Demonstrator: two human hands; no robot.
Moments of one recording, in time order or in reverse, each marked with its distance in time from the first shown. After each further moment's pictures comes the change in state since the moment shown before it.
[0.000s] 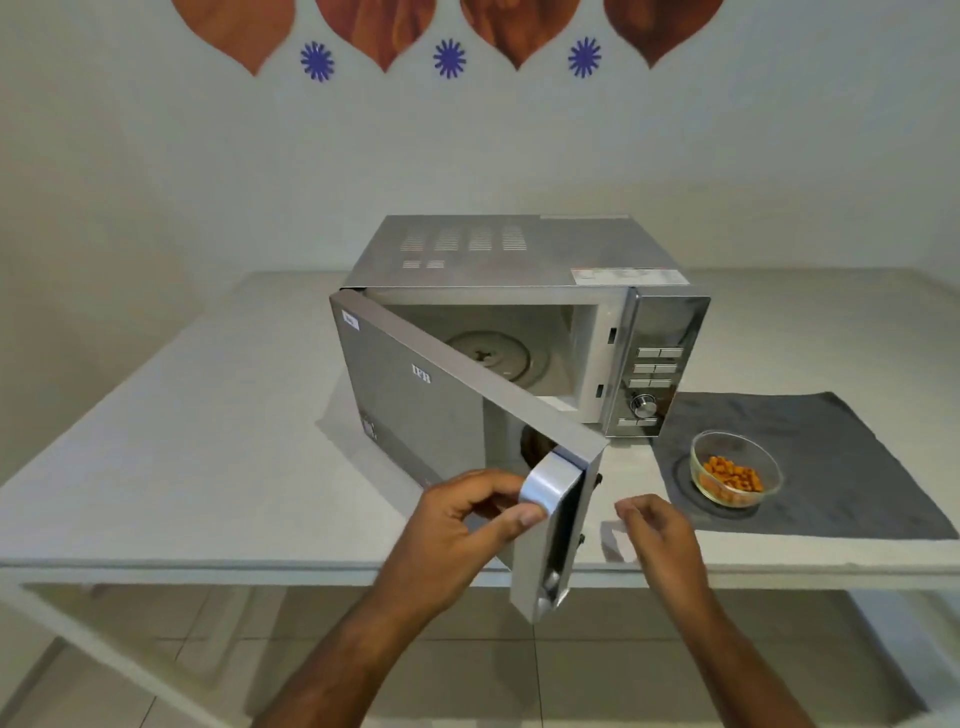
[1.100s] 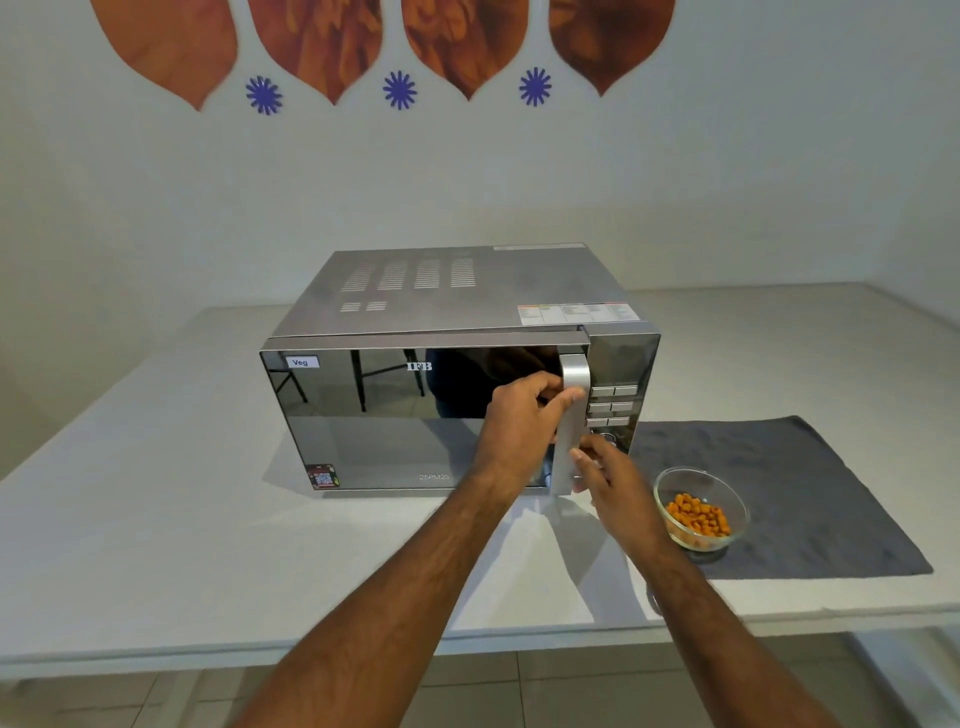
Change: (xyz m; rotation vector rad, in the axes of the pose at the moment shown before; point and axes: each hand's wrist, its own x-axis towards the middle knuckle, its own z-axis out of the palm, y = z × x) left_hand 0.217 -0.032 0.108 0.212 0.207 -0.041; right_hand 0.096 -0.075 -0.011 -0.114 -0.162 -0.142
